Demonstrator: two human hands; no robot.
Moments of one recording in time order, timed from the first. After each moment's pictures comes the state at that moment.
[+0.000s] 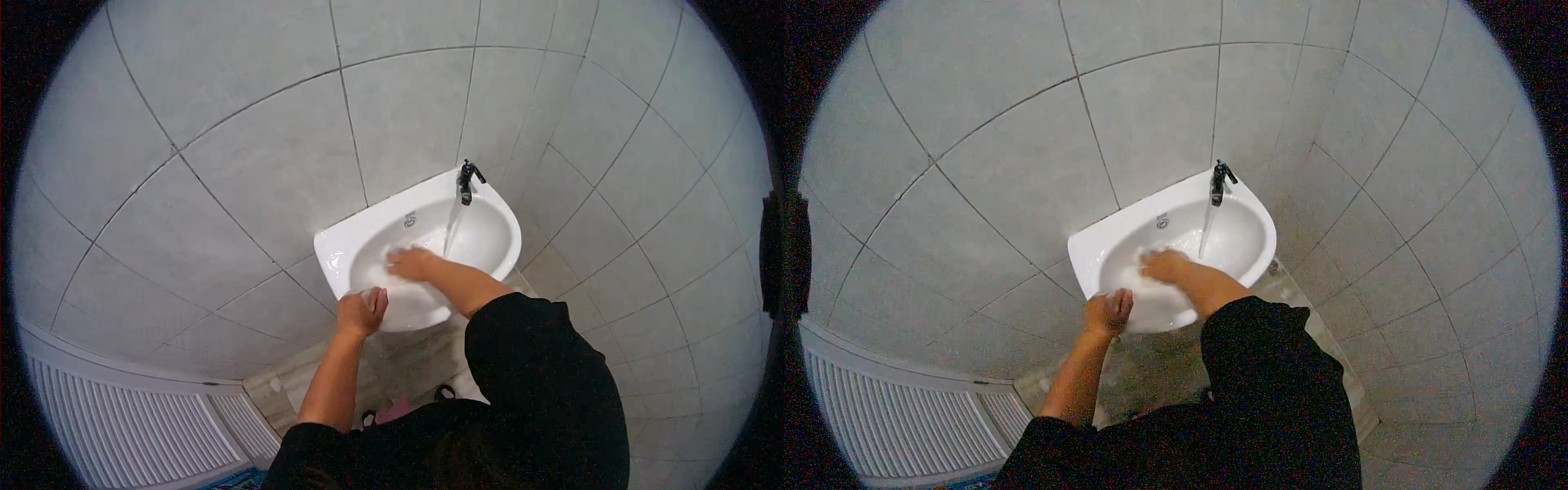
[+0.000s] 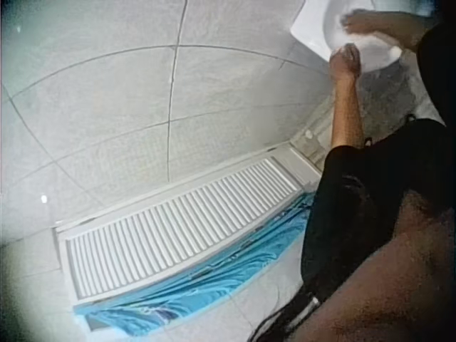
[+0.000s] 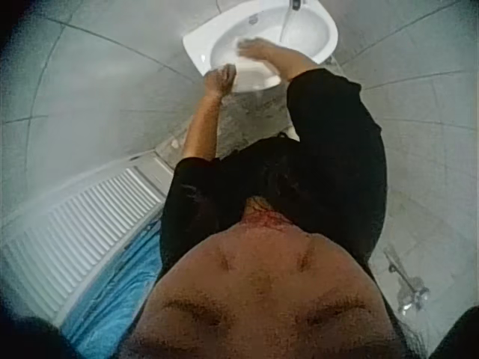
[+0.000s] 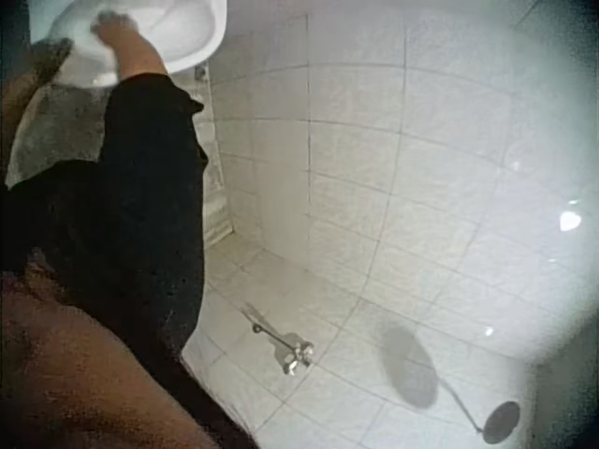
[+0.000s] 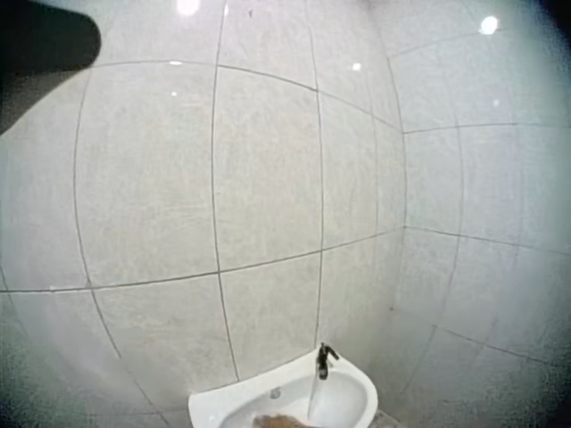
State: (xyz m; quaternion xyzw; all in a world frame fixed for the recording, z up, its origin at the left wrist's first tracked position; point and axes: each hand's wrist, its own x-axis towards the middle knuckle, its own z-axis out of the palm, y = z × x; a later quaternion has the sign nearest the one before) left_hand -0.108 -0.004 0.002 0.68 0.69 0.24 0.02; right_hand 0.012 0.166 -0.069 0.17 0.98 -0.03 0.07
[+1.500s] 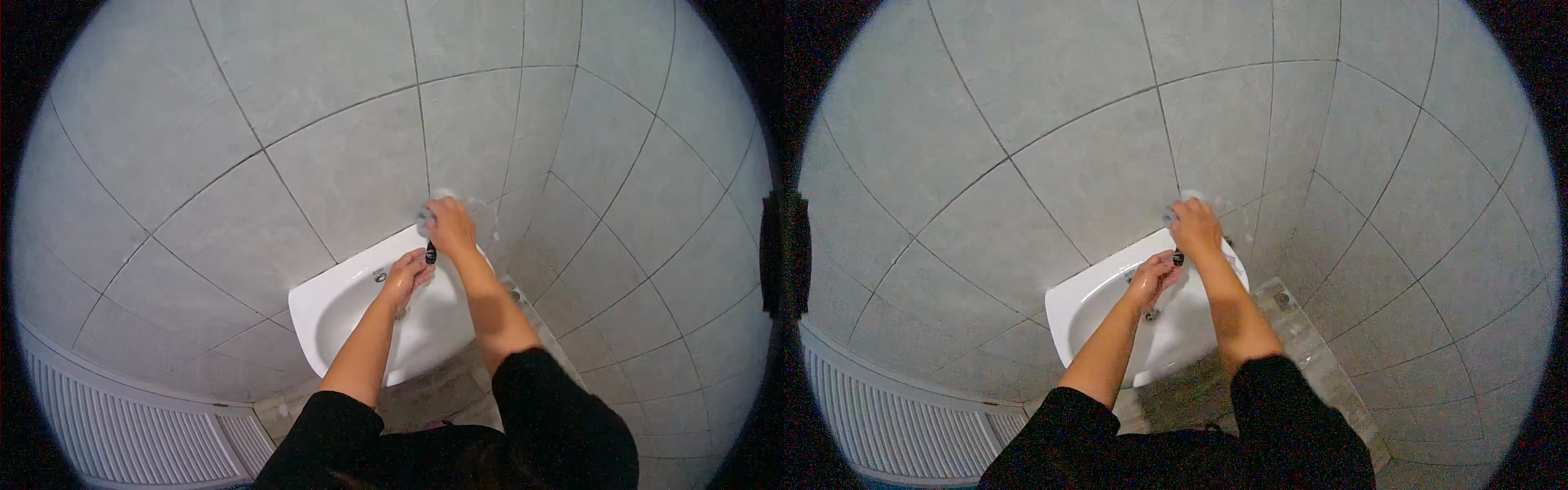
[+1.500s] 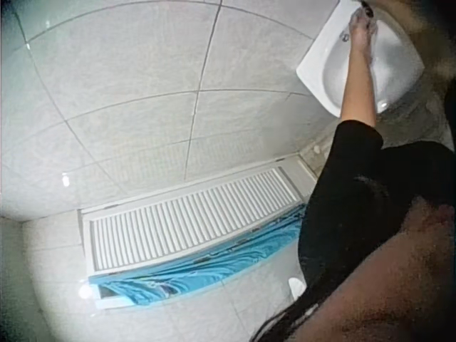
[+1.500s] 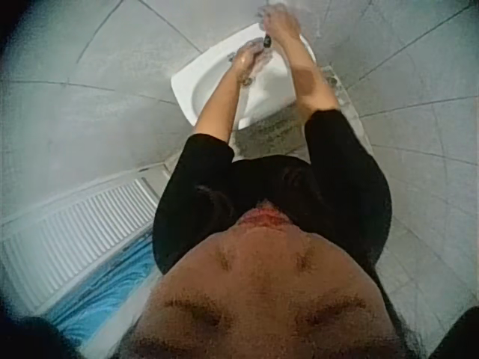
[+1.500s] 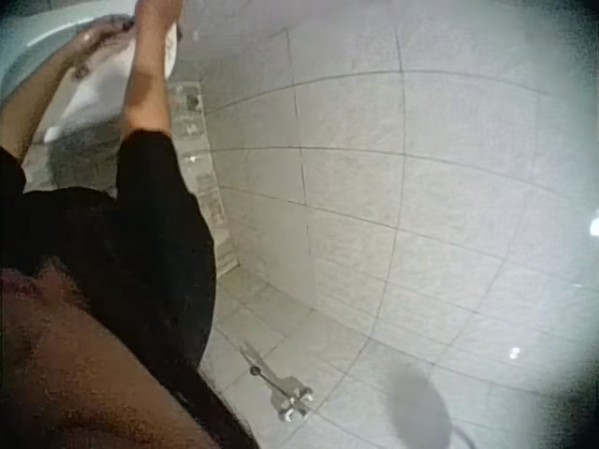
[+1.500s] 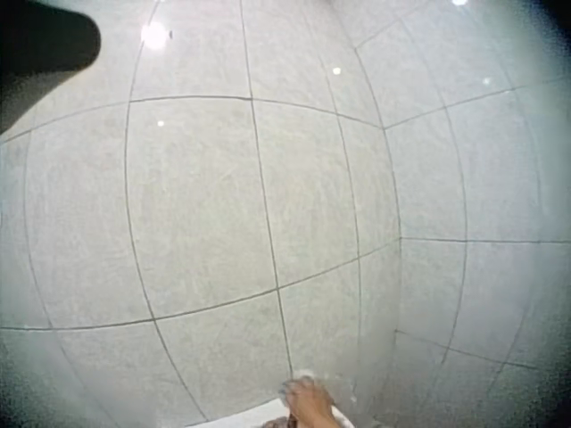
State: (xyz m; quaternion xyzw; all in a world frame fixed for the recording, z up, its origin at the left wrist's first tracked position) left_hand 0.003 0.193 0.027 0.32 0.47 0.54 0.62; right_hand 0.114 0.274 0.083 0.47 0.77 -0.10 -0.42
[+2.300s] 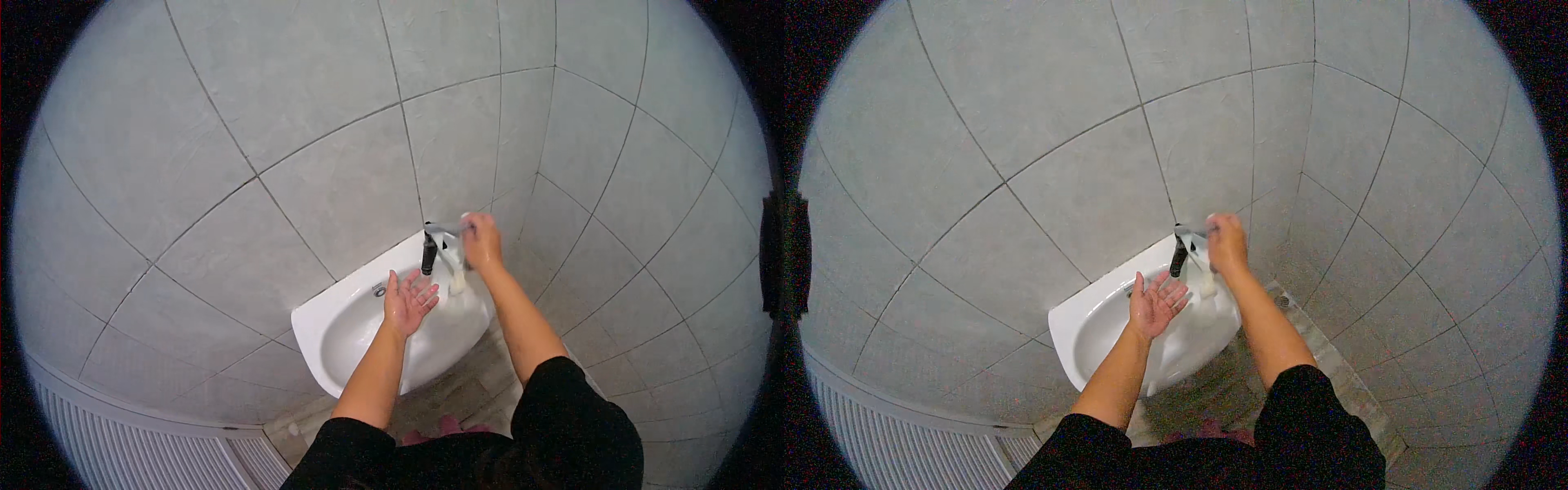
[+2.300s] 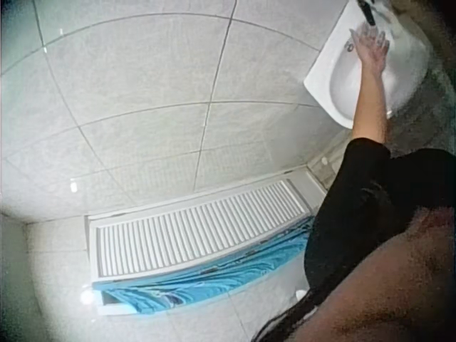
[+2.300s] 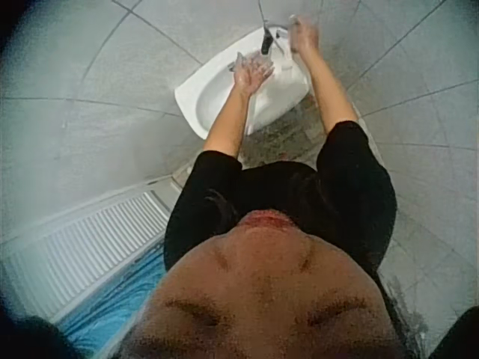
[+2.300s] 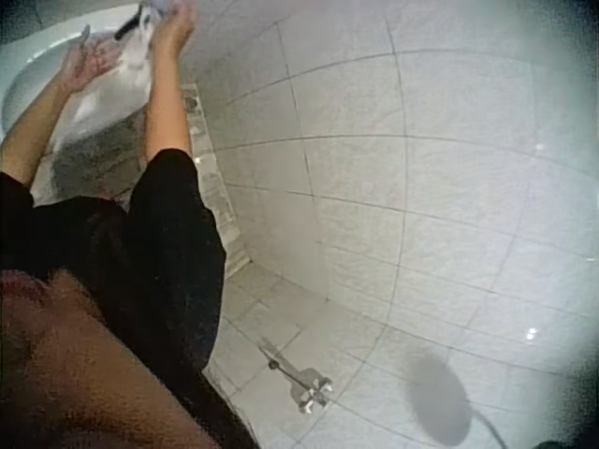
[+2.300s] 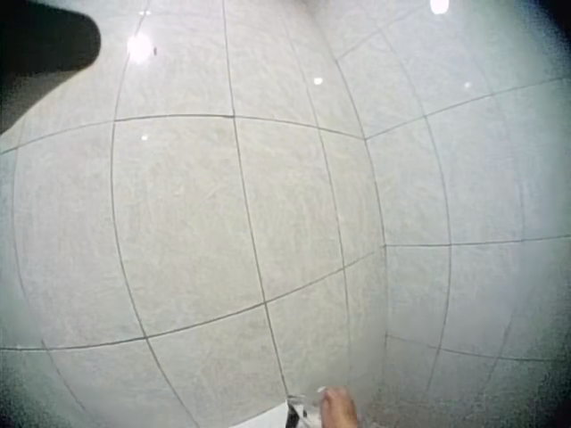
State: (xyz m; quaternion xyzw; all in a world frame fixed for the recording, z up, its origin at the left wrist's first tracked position) left_hand 0.014 0.170 0.024 0.13 0.31 0.59 0.73; right_hand 0.172 0.276 0.067 0.49 0.71 -0.10 -0.51
